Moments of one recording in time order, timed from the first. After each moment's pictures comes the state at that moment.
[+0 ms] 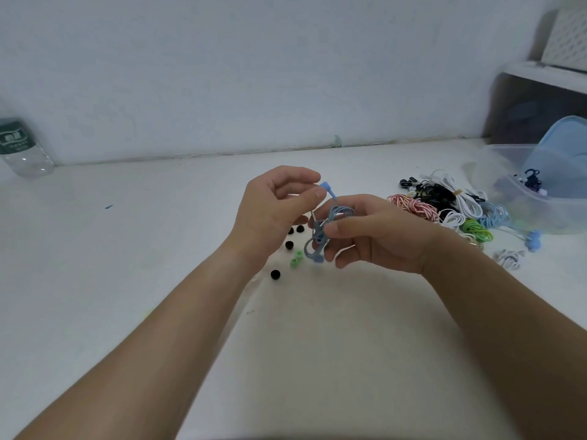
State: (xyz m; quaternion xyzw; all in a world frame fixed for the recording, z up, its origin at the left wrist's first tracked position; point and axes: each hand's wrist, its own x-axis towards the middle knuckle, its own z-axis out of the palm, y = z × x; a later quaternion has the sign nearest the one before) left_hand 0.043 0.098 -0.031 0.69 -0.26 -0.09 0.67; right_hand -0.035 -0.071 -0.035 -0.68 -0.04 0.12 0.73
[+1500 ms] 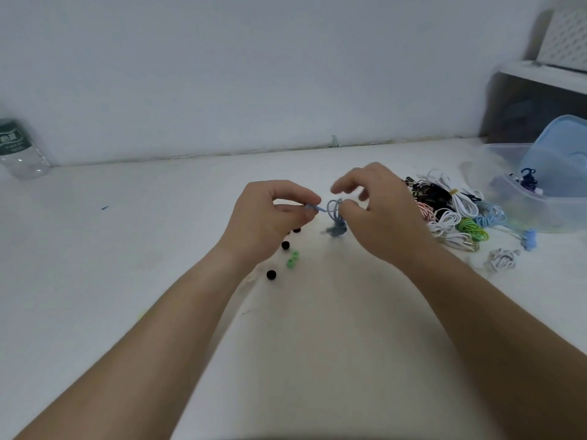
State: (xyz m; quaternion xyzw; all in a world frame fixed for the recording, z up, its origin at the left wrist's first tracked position) left_hand 0.042 0.105 -0.031 0.77 -0.29 -0.07 0.57; right_hand -0.033 -0.061 -0.037 -0.91 0.10 -0.29 0.29
